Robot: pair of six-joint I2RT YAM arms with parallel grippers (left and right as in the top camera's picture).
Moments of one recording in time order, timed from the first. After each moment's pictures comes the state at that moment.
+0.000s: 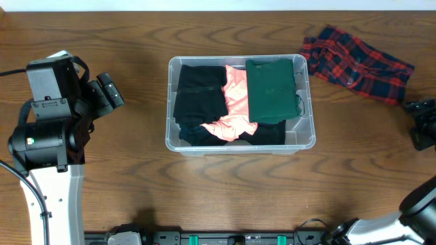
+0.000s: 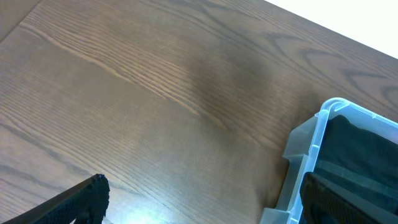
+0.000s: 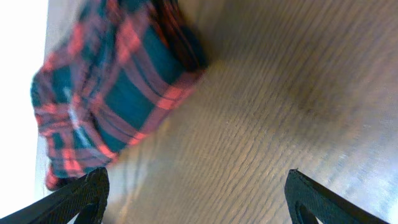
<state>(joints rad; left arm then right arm) 0.12 1.19 1.43 -1.07 -0.14 -0.30 -0.80 1.78 1.08 -0.39 -0.52 0.49</state>
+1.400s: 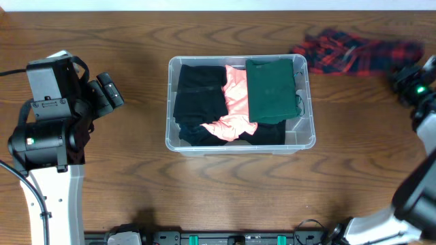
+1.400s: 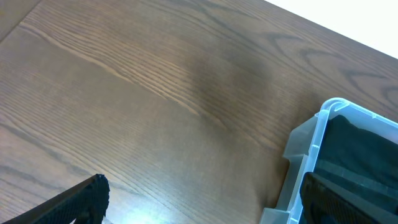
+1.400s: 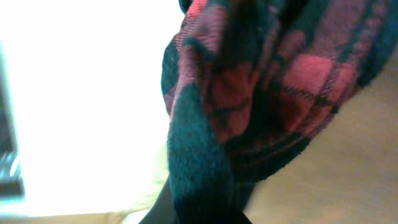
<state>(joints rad) 0.12 1.19 1.43 -1.07 -0.14 -0.30 -0.58 1.78 1.07 0.19 -0.82 0.79</state>
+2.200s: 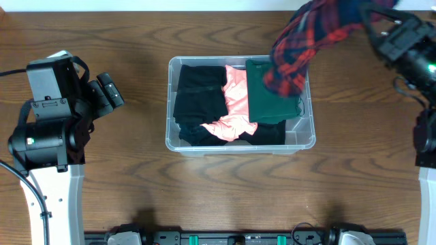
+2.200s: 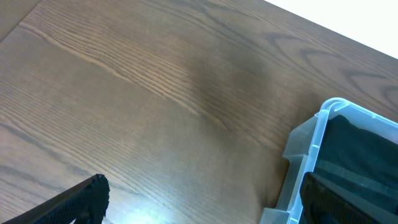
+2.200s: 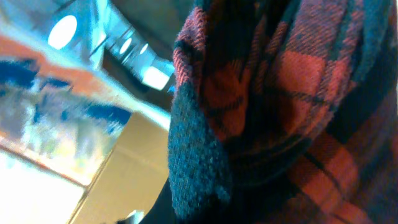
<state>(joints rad) 0.12 1.19 1.43 -1.07 -0.14 -0.30 -0.12 1.19 1.49 -0.27 -0.77 1.03</state>
